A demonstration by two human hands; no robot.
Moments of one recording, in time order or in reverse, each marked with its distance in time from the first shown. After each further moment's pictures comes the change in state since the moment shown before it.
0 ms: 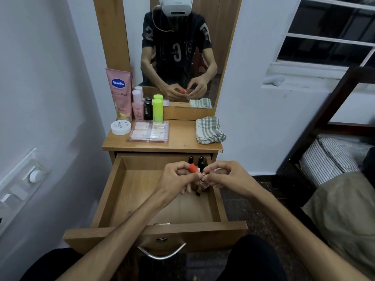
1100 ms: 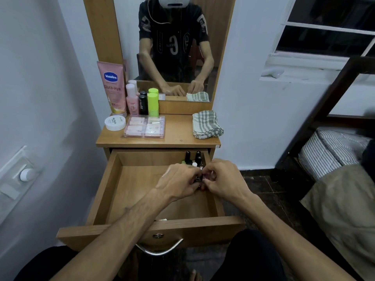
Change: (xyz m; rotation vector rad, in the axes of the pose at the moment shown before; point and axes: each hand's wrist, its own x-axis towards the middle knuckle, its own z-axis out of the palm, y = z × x) left_hand 0.025 -0.022 0.012 1.143 -0.194 0.507; right_hand 0.014 0.026 0.023 -0.675 0.218 -0.253
